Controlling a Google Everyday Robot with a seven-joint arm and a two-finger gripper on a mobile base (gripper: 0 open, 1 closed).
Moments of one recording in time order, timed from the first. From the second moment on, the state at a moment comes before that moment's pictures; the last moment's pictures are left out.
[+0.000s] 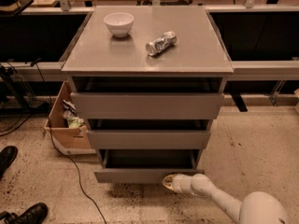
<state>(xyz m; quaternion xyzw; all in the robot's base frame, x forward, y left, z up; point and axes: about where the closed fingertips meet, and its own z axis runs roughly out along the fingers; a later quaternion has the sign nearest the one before) 0.627 -0.108 0.141 -0.62 0.67 0.08 0.40</state>
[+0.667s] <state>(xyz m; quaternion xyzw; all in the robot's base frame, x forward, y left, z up) 0.653 -0.056 0.153 -0.61 0.64 0.08 0.46</state>
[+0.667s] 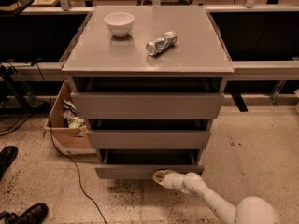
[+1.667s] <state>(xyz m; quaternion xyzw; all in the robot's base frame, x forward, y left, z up) 0.685 0.028 0.180 -0.58 0.60 0.08 0.54</state>
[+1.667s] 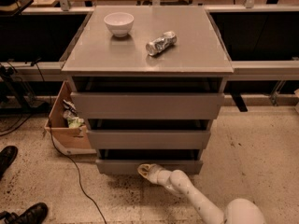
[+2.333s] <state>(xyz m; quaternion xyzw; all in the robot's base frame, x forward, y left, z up) 0.706 0.078 0.195 -0.56 0.59 0.06 0.58</state>
